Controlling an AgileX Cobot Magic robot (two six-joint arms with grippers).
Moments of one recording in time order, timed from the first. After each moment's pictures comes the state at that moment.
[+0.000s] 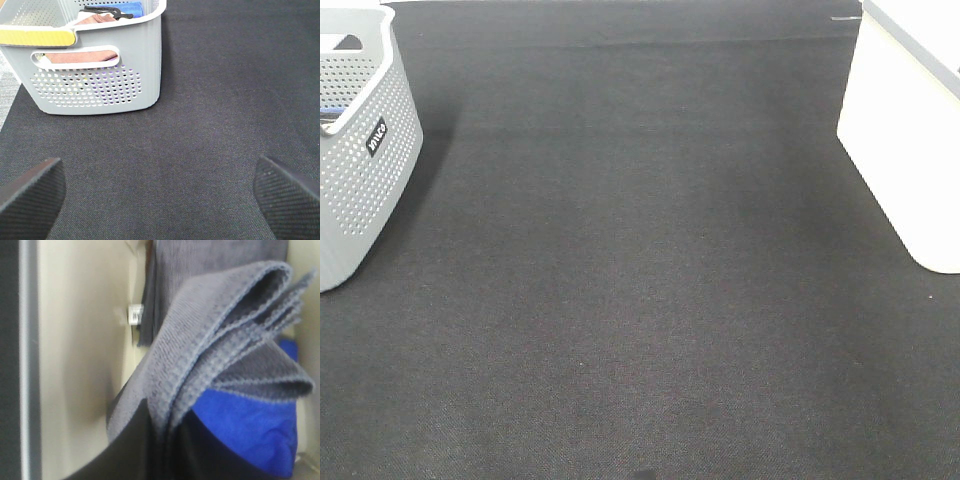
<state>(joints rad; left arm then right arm) 0.01 0.00 -0.50 -0.03 1.05 0.03 -0.25 2.05 -2.04 0.25 1.22 -0.23</state>
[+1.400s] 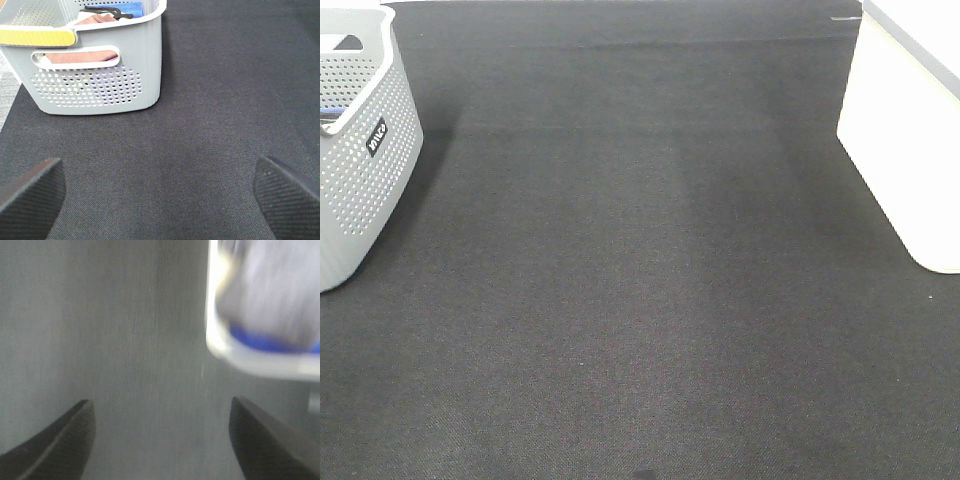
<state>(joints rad) 0.01 0.00 -0.50 -0.03 1.05 0.03 -0.02 1.36 -1.37 0.18 1.22 -0.13</state>
